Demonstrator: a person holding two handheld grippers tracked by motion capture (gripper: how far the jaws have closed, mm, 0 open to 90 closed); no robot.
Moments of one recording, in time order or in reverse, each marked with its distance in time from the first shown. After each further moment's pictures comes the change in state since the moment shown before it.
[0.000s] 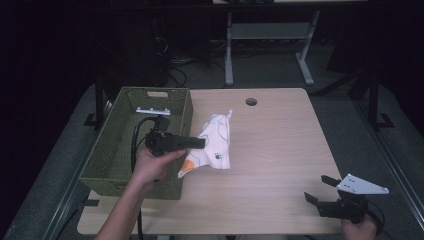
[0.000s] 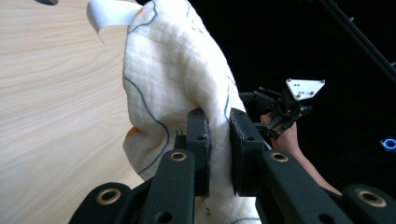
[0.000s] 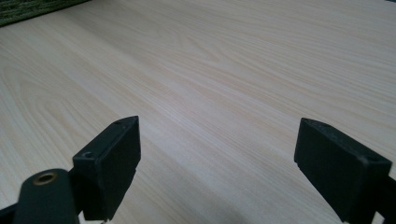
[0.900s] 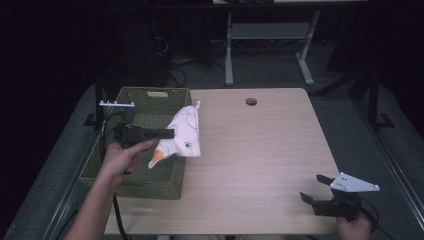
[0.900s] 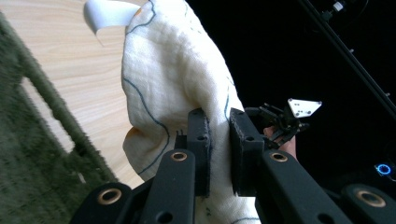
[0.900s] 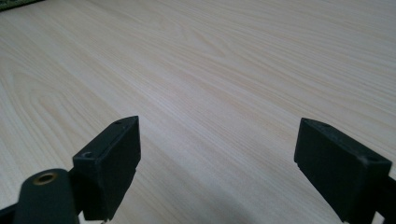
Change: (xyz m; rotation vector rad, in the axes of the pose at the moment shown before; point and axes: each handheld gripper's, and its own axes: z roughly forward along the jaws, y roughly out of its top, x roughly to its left) left arm 0.038 0.002 -0.068 -0.076 0.022 -0.093; right arm 0.003 0.002 0.012 0.033 0.005 -0.023
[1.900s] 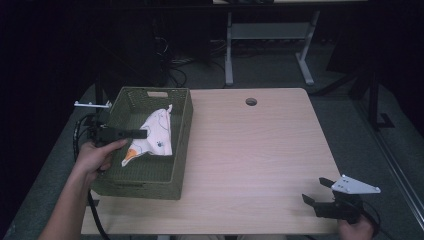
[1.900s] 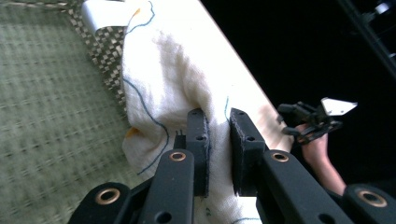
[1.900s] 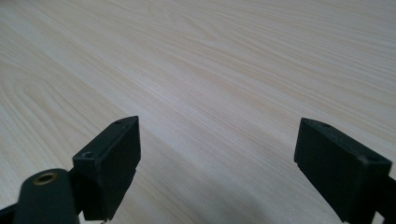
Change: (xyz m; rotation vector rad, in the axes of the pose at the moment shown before) left arm 0.050 -0.004 -0.055 0.037 0.130 -0.045; right arm -0.002 -0.009 -0.001 0.027 -0.031 0.029
